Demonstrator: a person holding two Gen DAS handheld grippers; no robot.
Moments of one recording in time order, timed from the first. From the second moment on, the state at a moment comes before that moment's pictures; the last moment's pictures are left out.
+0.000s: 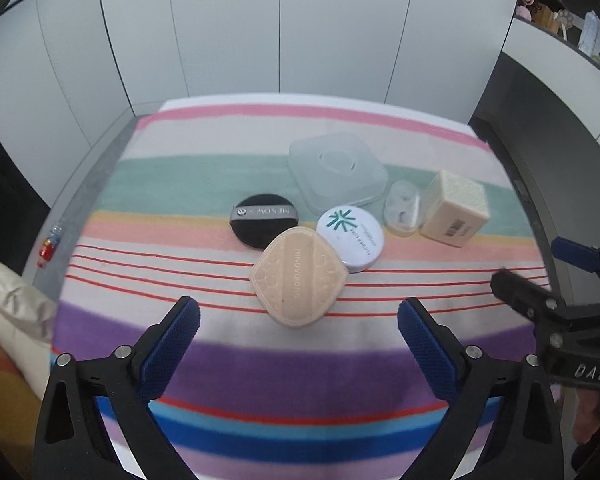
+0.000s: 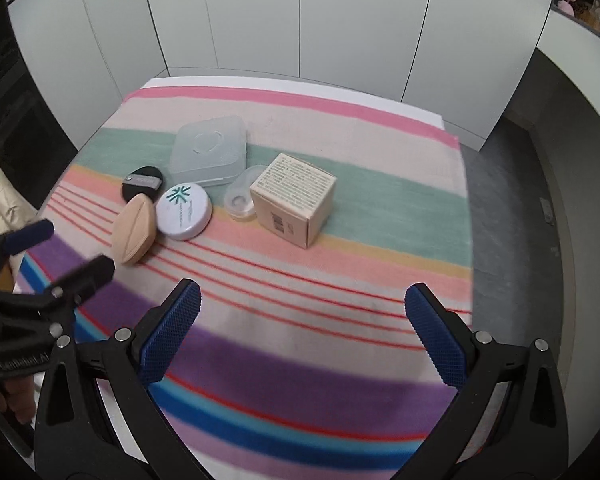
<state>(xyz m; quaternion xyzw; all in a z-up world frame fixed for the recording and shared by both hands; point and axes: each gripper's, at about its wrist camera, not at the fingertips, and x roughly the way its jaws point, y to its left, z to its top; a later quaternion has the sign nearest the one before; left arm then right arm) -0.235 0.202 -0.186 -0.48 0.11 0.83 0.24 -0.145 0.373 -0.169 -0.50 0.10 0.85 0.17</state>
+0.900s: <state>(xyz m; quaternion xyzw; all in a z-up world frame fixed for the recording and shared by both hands) -0.263 0.211 -0.226 -0.48 0.08 0.83 0.27 -0.206 0.403 -0.214 -0.46 0.12 0.86 0.18</state>
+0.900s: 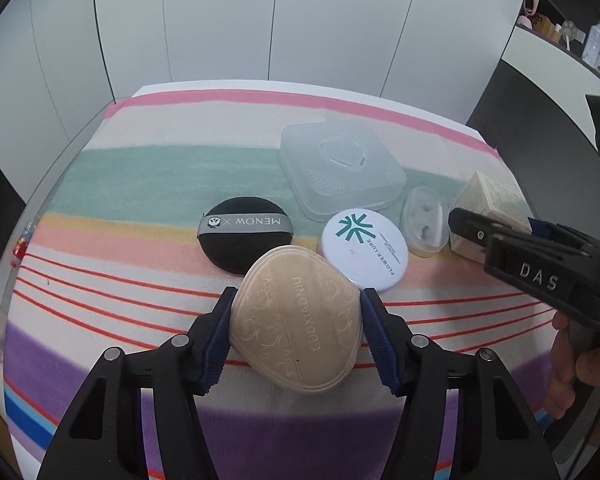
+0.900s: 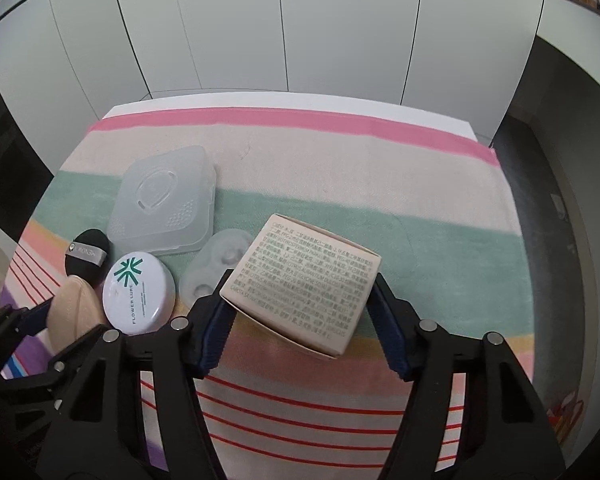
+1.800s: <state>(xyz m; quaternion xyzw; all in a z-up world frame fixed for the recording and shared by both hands) -0.218 0.198 -0.117 -0.46 0.07 0.85 0.27 -0.146 0.374 -0.110 -0.46 0.11 0.86 0.18</state>
